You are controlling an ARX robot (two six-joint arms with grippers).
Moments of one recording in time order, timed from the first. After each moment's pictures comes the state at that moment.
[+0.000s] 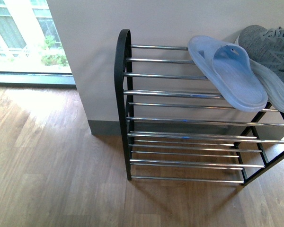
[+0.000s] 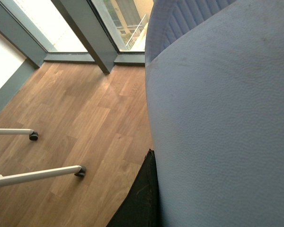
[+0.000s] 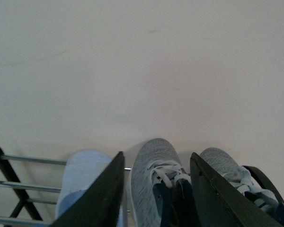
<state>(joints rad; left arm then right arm) -0.40 0.88 0.30 0.03 -0.79 -0.08 0.02 1.45 0.47 0.98 0.00 -0.03</state>
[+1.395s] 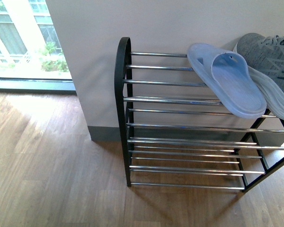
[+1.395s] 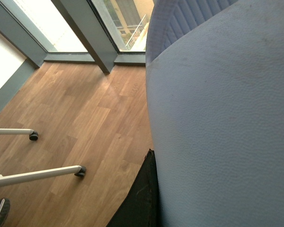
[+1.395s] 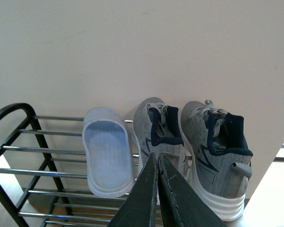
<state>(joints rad) -0.40 0.88 0.30 0.03 -0.79 -0.08 0.00 0.49 0.02 0.49 0.00 -0.01</state>
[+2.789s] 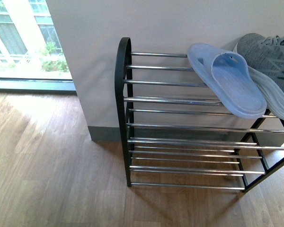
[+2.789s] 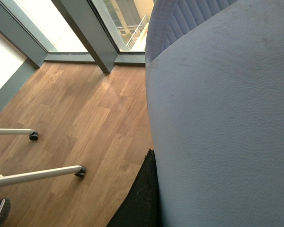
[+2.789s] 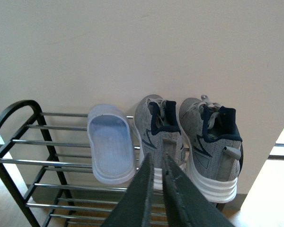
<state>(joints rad) -0.40 0.88 0.30 0.03 -0.79 -0.08 0.00 0.01 0.02 0.00 0.00 -0.01</state>
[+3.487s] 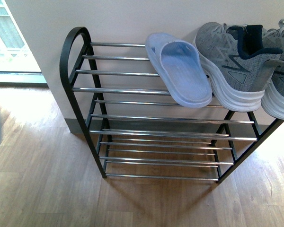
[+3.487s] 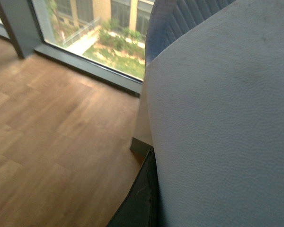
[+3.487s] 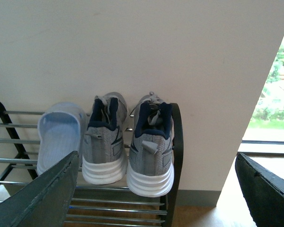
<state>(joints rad) -0.40 1.13 0.47 0.24 -0.58 -0.44 0.00 0.00 0.02 0.00 0.00 -0.01</state>
